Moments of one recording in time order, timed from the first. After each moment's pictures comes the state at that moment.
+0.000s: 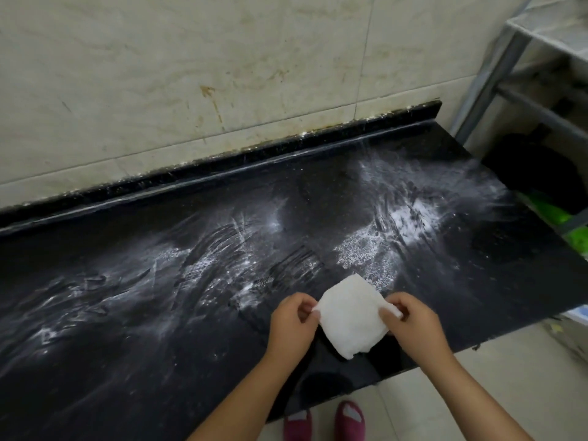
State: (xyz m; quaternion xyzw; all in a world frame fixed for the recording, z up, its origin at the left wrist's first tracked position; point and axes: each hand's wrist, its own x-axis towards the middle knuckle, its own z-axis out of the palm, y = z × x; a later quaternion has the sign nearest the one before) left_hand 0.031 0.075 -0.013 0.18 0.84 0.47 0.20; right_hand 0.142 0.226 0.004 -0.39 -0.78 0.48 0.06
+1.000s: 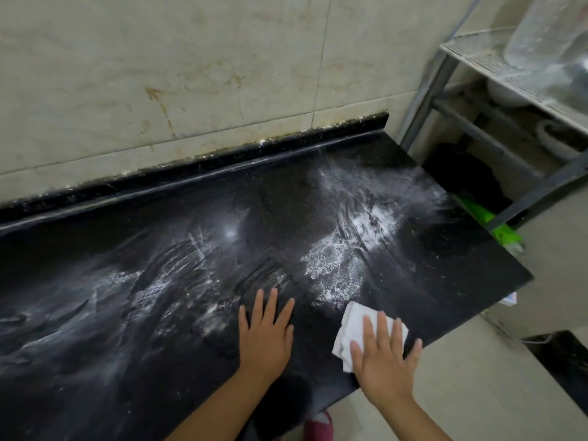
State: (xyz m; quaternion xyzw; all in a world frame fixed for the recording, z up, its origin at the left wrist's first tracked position) left_hand 0.012 0.078 -0.057 0.40 0.91 0.06 0.13; right_hand 0.168 0.199 -0.066 -0.45 -0.88 0.08 -0.15
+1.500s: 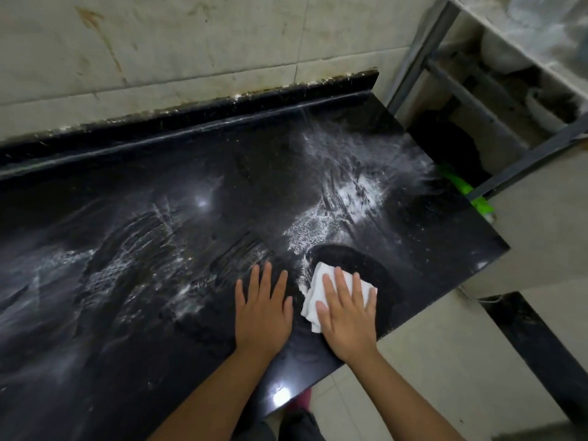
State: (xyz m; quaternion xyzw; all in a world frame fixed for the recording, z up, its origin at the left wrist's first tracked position) left_hand 0.020 0.102 -0.079 0.42 0.90 0.05 0.15; right_hand 0.129 0.206 -0.064 -0.36 -0.92 0.08 -0.16
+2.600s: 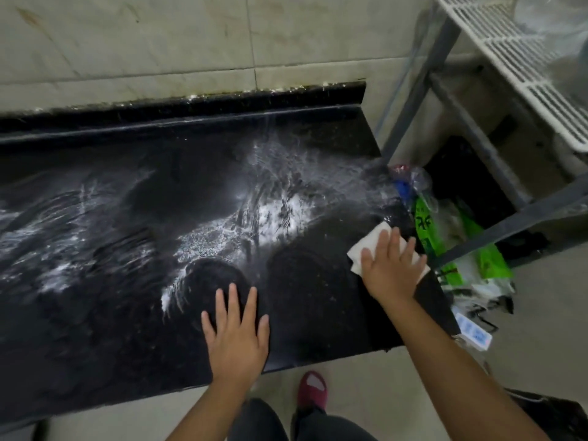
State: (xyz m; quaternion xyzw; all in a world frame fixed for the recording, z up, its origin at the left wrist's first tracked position) left_hand 0.163 0.287 -0.075 0.16 0.98 0.07 0.14; right_hand 0.182 0.531 -0.057 -0.38 -0.91 0.09 -0.14
